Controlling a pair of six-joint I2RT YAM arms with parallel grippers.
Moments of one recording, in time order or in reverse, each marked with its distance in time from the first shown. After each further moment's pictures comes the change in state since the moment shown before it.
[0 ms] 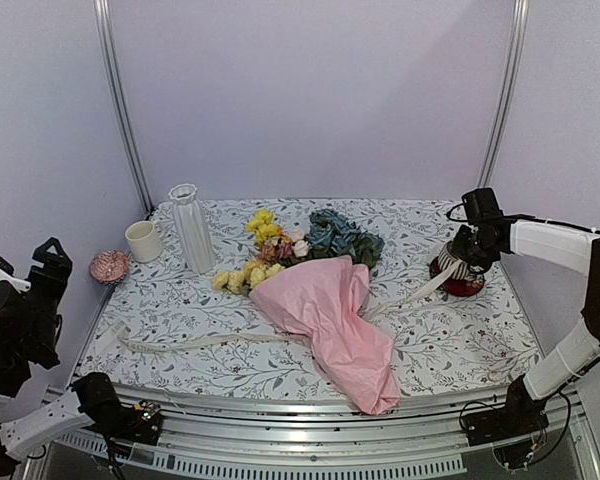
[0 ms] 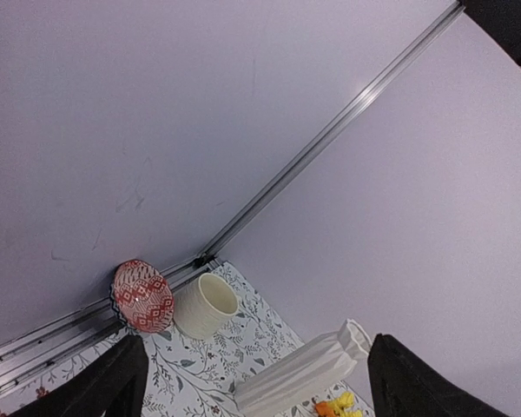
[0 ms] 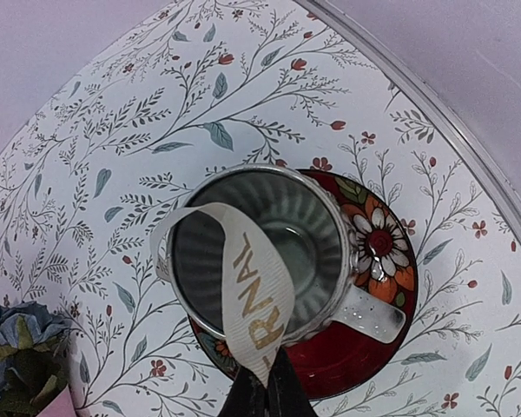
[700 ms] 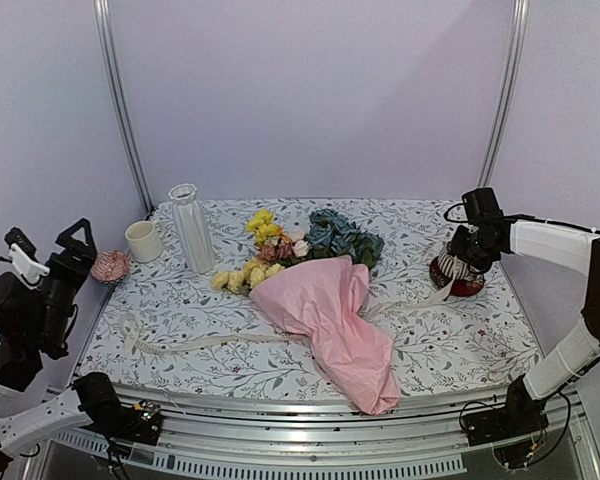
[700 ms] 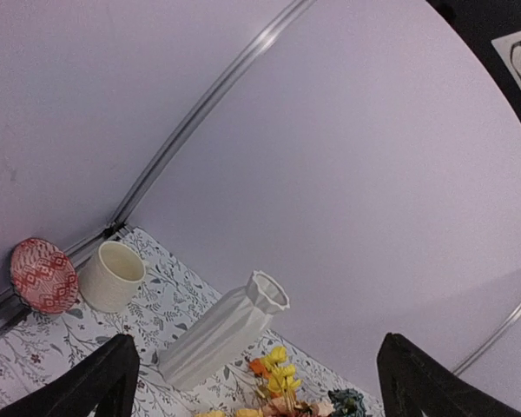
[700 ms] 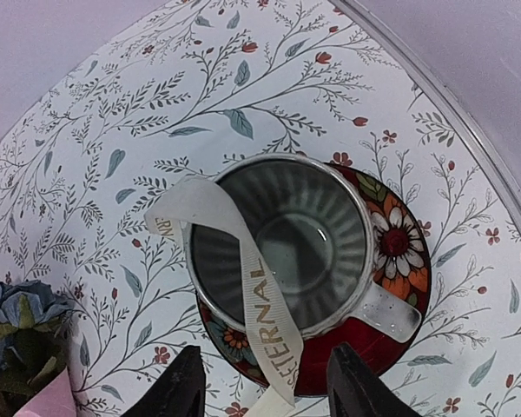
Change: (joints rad) left arm 0.008 0.071 -0.030 0.239 0.300 0.108; right arm -0.002 0.000 0.000 0.009 -0.045 -0.045
